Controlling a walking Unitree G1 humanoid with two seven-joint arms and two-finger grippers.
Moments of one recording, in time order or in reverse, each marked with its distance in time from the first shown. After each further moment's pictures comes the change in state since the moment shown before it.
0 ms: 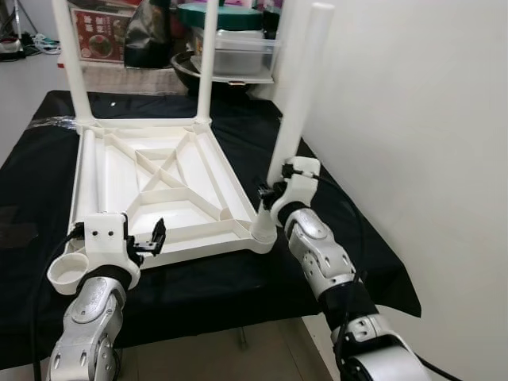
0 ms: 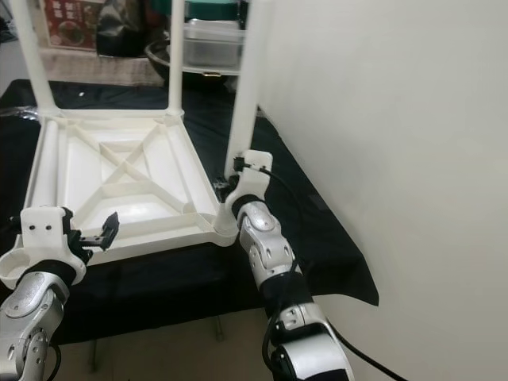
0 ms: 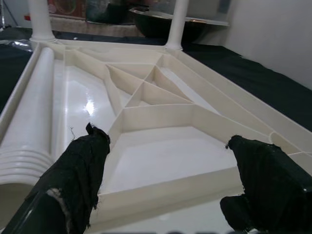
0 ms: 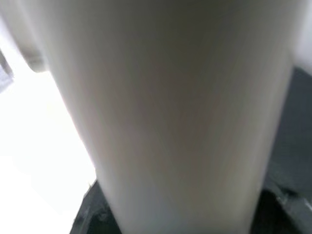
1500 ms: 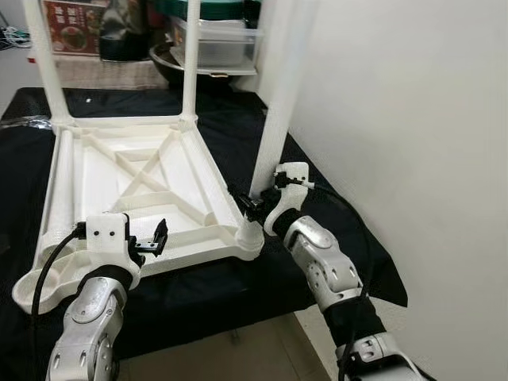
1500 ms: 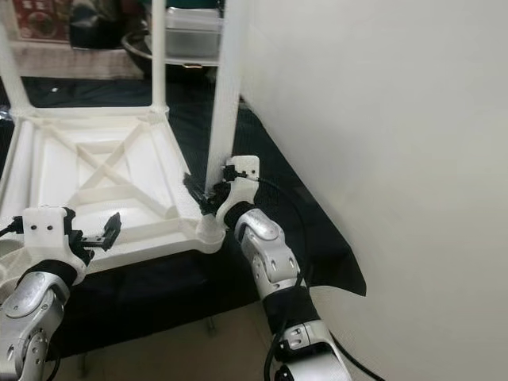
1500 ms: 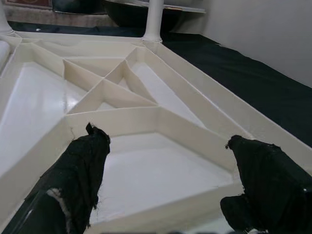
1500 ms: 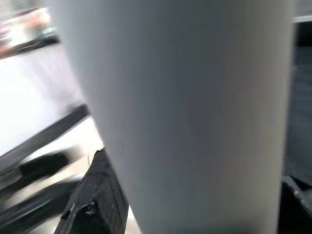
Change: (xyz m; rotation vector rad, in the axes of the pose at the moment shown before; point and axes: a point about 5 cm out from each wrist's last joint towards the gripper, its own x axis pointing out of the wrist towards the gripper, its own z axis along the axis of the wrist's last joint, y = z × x) left arm 0.000 -0.001 0.000 -0.005 -0.002 -0.017; right arm -0.022 0.029 0.044 -0.030 -0.218 0.644
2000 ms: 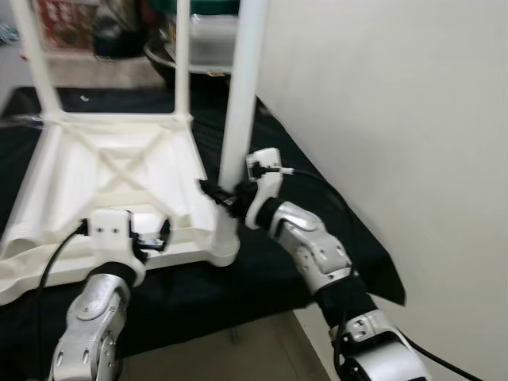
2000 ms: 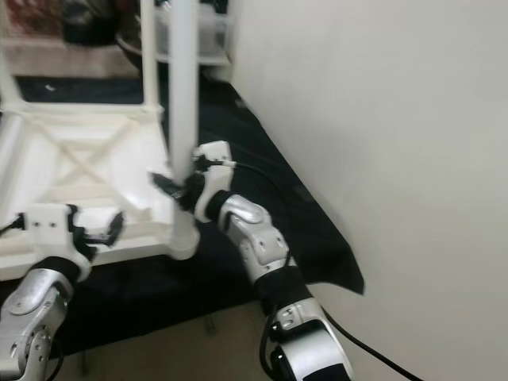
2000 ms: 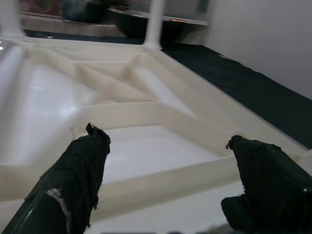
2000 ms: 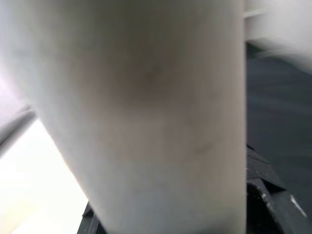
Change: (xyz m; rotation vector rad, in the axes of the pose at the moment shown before) left arm 0.000 -0.002 0.001 -0.007 -0.006 -0.006; right arm 0.008 -0.040 -0.008 0.093 0.077 -0.777
